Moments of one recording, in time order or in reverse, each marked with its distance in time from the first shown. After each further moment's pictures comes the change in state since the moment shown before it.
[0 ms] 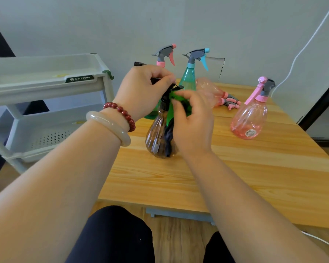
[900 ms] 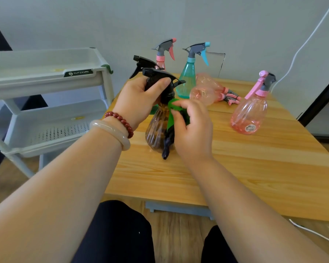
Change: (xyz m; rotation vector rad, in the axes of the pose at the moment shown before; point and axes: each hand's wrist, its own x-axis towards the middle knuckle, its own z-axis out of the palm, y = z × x) left_hand -0.017 -0.024 0.014 -0.305 -0.003 -0.194; right_hand -0.022 0.012 -0.009 -0.079 -0.096 -0.028
